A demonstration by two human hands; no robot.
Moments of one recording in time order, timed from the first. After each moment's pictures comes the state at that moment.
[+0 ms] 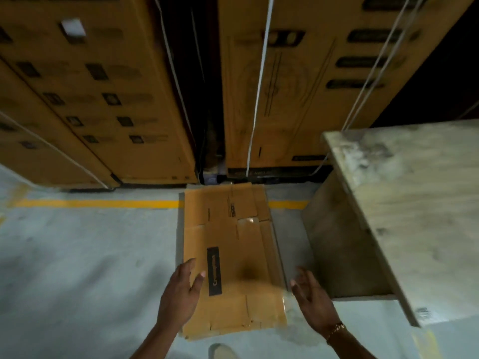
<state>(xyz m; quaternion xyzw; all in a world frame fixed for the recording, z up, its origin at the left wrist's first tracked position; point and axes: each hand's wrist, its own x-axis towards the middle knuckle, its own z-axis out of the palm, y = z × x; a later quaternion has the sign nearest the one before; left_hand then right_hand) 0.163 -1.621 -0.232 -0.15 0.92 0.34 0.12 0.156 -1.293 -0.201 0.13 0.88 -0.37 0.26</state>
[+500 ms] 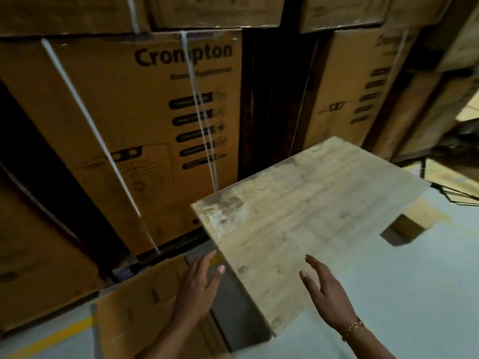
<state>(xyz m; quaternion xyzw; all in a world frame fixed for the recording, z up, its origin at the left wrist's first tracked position) 0.059 -1.293 -0.009 0.17 0.89 0.40 0.11 0.207 -1.005 0.000 0.24 0.90 -0.37 -0.06</state>
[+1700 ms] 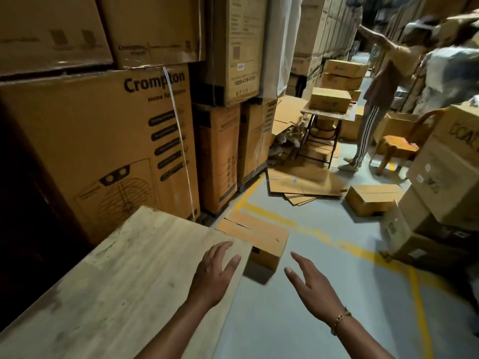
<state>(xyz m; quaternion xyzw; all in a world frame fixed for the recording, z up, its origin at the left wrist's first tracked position) -0.009 -0.394 0.047 0.48 0.77 0.39 0.18 0.229 -0.281 0.061 0.46 0.82 -0.30 -0.13</state>
